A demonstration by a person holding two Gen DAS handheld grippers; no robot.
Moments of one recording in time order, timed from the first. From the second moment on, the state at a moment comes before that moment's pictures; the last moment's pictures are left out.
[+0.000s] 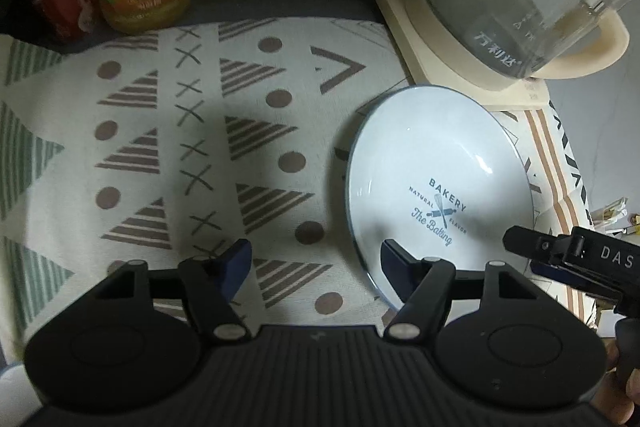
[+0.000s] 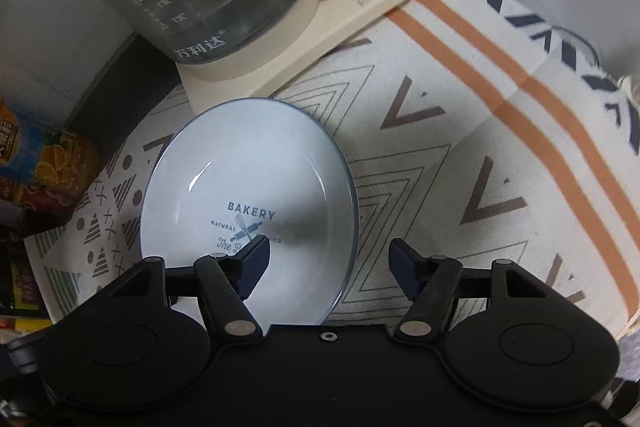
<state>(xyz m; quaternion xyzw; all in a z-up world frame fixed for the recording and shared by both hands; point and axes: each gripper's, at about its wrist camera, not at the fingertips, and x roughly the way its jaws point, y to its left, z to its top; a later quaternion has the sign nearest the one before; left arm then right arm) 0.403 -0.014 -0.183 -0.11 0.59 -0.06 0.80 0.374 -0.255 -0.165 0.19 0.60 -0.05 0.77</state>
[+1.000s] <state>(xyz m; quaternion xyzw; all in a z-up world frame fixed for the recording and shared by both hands) 0.396 -0.012 -0.160 -0.16 0.55 -0.07 0.82 0.360 -0.237 -0.145 0.20 0.55 0.01 0.81</state>
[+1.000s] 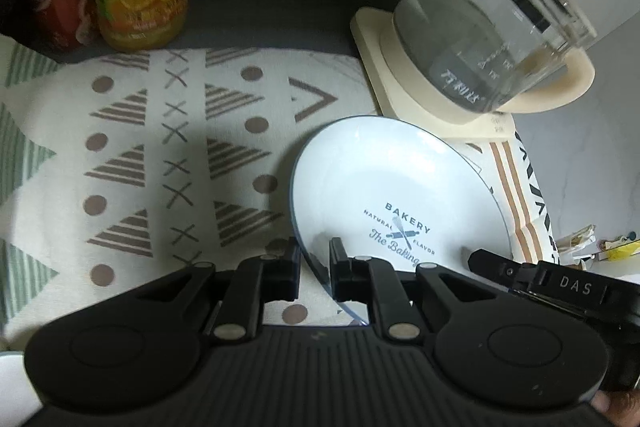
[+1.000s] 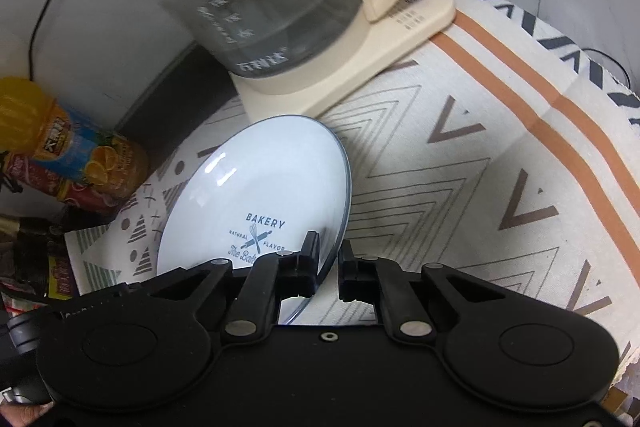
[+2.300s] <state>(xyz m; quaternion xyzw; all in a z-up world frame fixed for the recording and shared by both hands) 0.257 0.084 -0.093 -0.24 0.47 0.04 0.85 0.289 -0.142 -0.094 0.14 0.53 0.17 0.82</state>
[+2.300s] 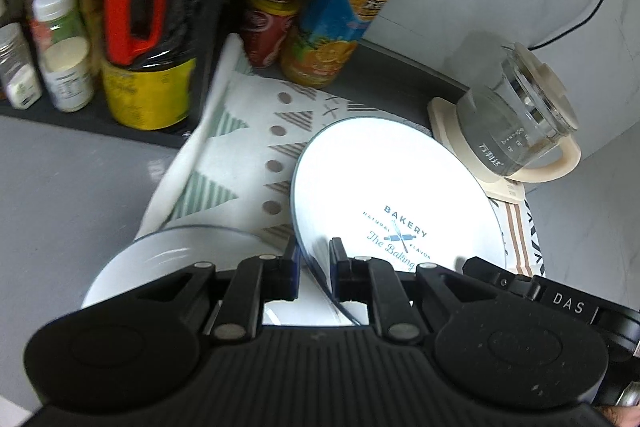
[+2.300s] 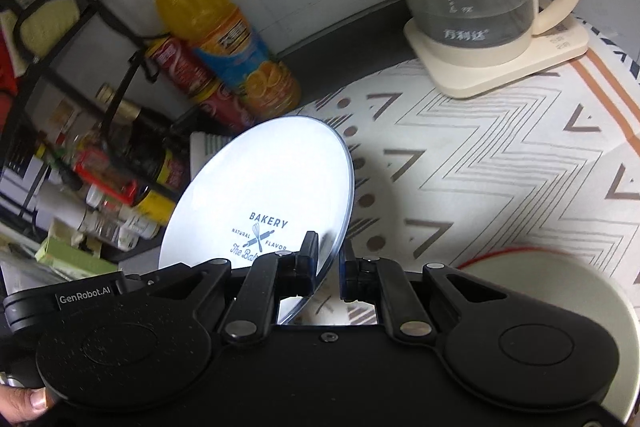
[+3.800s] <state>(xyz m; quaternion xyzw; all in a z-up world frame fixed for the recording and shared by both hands) 0.146 0.117 -0.148 -0.26 0.53 0.11 0.80 0.210 -0.074 -0.121 0.01 0.56 0.21 0.80</state>
